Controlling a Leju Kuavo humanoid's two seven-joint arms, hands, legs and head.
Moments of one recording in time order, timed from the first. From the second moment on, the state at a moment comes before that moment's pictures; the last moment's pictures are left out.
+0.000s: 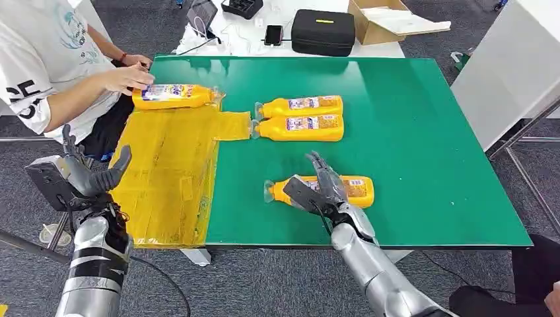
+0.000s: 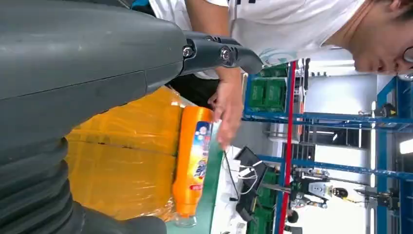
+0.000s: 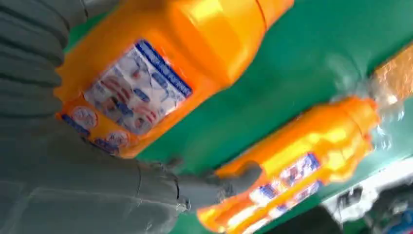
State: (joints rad) left arm -0.41 -0.16 0.16 -0.98 -0.05 0.18 -0.70; right arm -0.48 0.06 0.35 -0.75 0.69 -0.25 -0.16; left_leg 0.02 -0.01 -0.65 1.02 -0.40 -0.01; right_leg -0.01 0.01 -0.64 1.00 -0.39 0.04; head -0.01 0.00
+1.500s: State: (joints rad) left arm -0.46 -0.16 0.15 -0.83 -0.04 0.11 -0.70; right arm -0.70 -0.14 0.59 -0.65 0.71 0.26 -0.15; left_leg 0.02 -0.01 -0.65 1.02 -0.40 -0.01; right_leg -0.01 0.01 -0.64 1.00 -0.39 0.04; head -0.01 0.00
